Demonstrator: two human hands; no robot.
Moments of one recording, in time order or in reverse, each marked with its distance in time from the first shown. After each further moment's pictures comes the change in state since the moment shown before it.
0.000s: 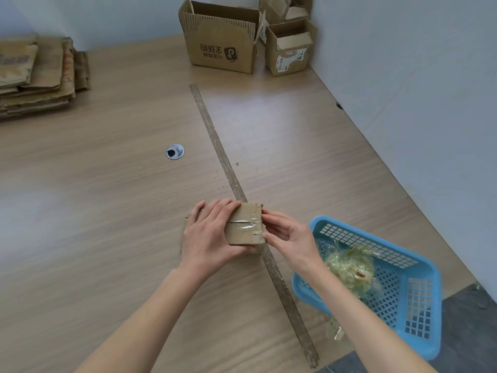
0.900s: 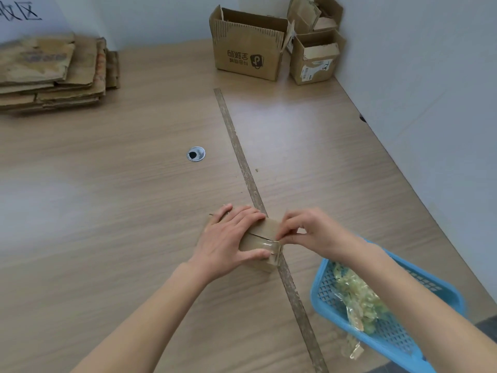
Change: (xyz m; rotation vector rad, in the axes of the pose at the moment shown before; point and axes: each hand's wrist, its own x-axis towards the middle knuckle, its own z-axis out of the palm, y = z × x) left_hand 0.008 -0.016 -0.014 -0.023 -0.190 0.137; right_hand 0.048 -0.065 -0.028 -0.647 -0.533 -0.289
